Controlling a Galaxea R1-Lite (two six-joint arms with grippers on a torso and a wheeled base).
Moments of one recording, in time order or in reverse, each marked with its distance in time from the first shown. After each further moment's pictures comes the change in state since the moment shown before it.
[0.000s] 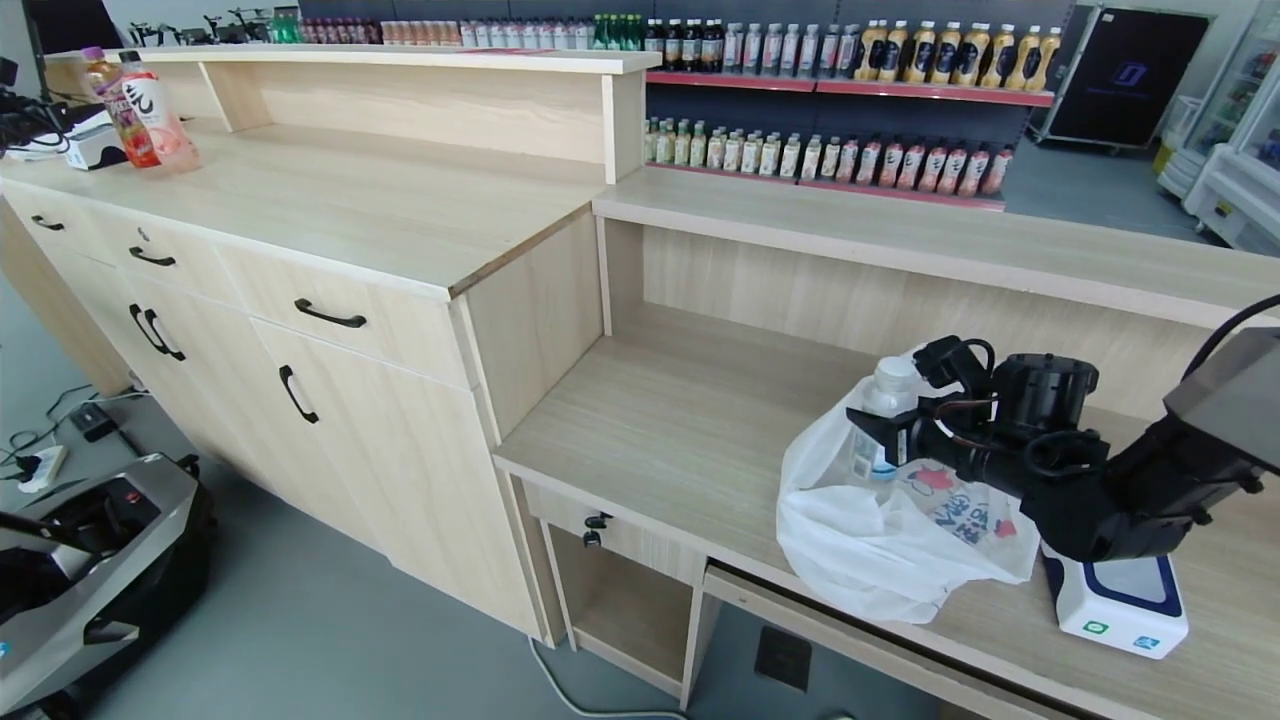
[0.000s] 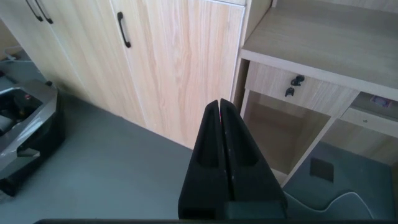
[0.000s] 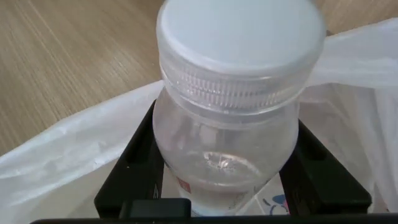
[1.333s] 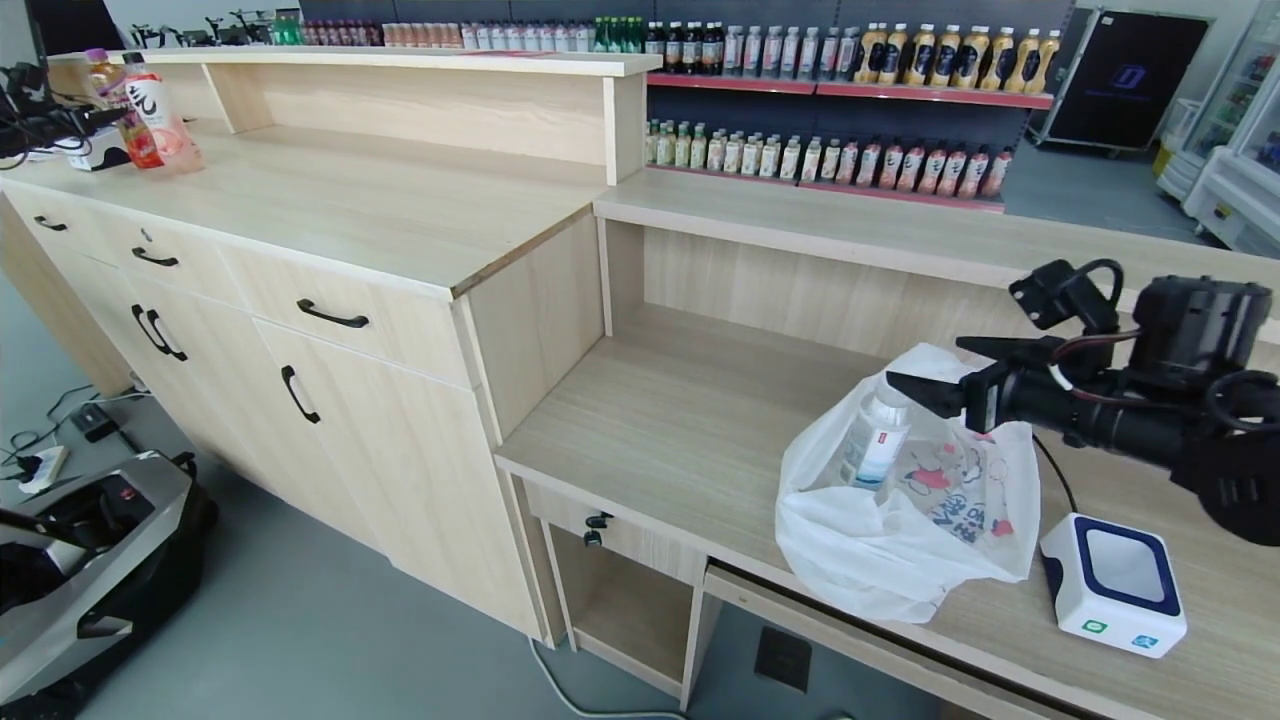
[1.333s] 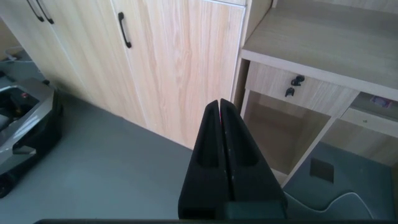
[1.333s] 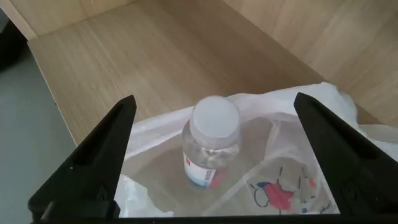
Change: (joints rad) left arm 0.000 0.000 0.000 0.000 0.000 0.000; right arm -0.057 -0.417 0.093 0.294 0.076 -0.055
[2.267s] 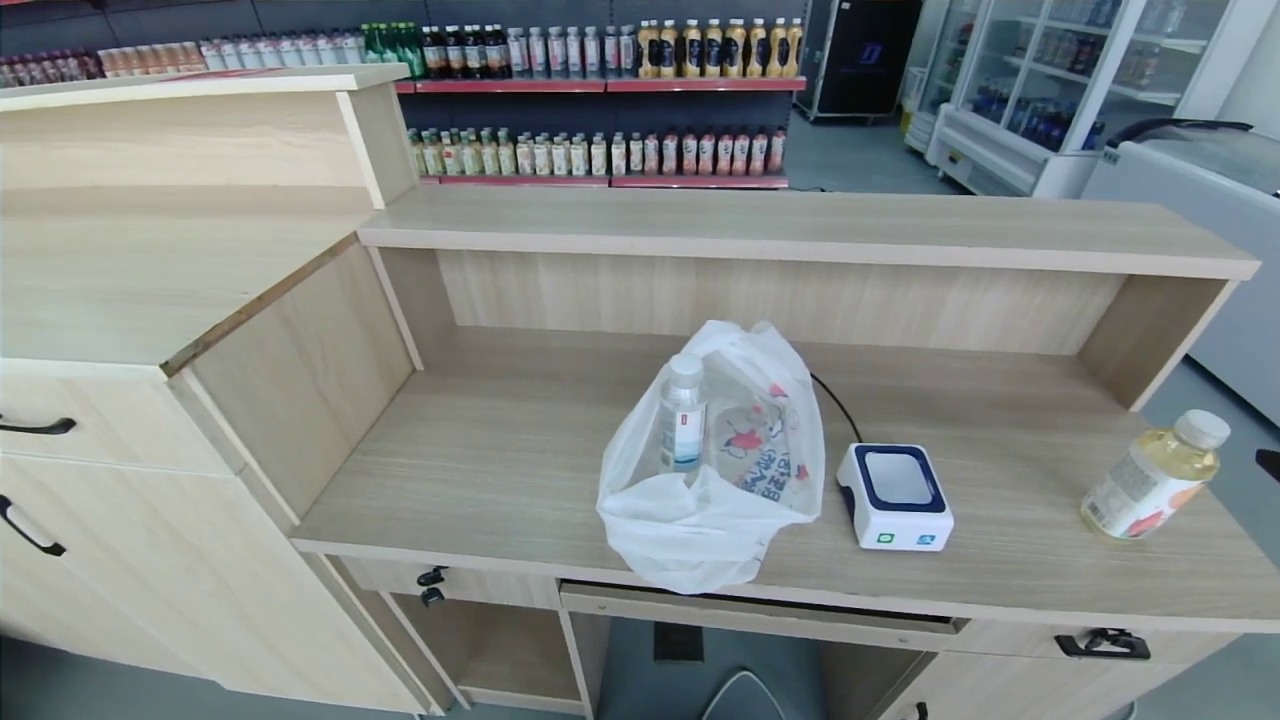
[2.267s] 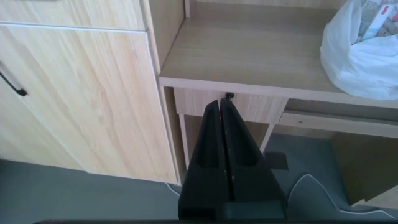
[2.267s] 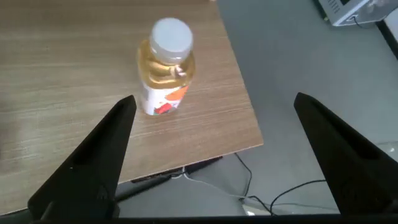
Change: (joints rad) left arm 0.000 0.000 0.000 0.000 0.000 0.000; right arm -0.659 -0.224 0.177 0.214 -0.245 -0.054
